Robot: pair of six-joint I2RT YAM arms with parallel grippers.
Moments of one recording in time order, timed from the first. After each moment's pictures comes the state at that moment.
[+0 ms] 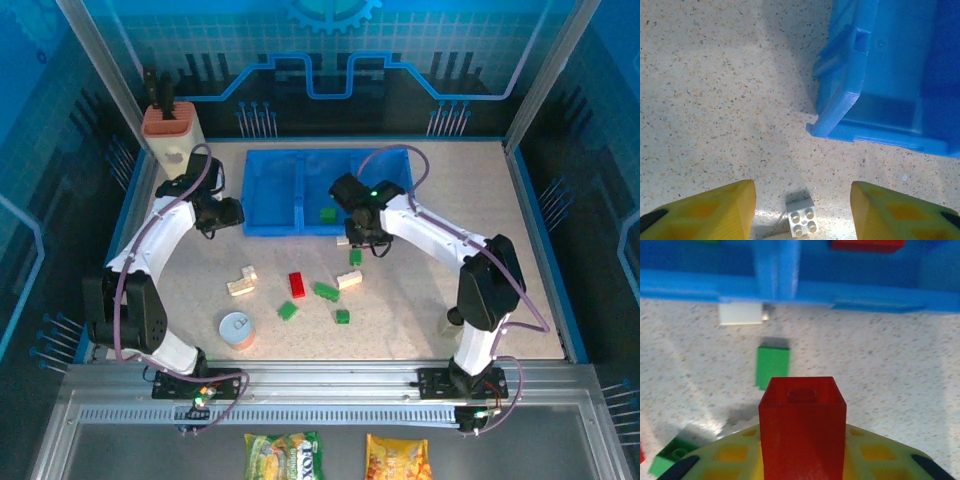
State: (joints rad) left arm -0.06 1.54 1.26 -0.86 0.04 -0.37; right arm 0.65 1.79 1.53 -1.10 0.25 0.59
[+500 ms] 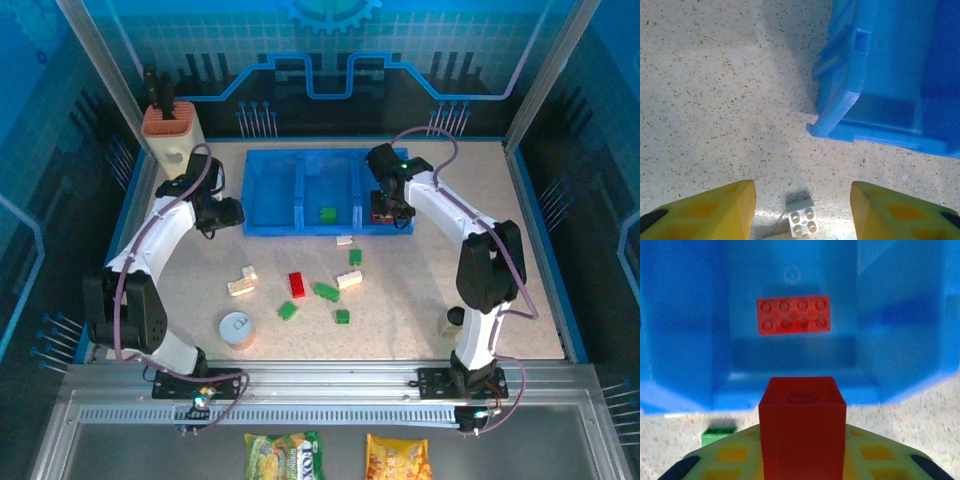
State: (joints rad) left arm -0.06 1.54 1.26 -0.86 0.04 -0.37; right arm 0.41 1.90 1.64 -1.01 0.19 0.43
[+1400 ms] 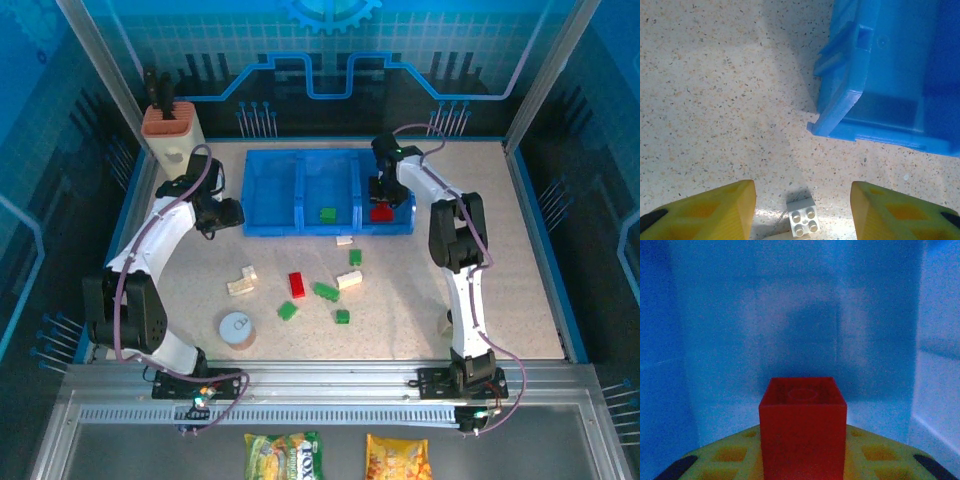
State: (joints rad) left arm -0.06 1.54 1.26 -0.86 0.04 -0.37; right arm 0.28 2.35 2.01 -0.96 0.05 0.33
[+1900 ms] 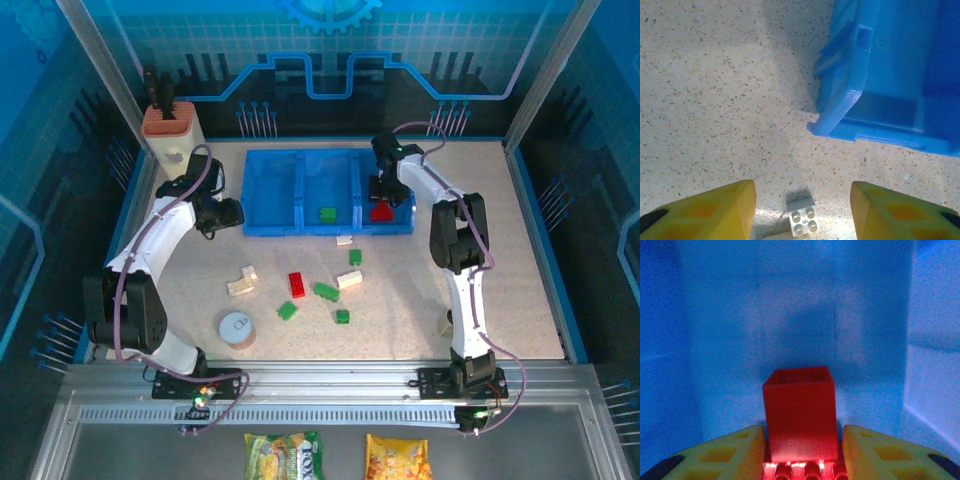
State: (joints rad) left arm -0.06 1.54 1.26 -0.86 0.04 -0.37; right arm 0.29 2.31 2.01 -0.98 0.06 0.32
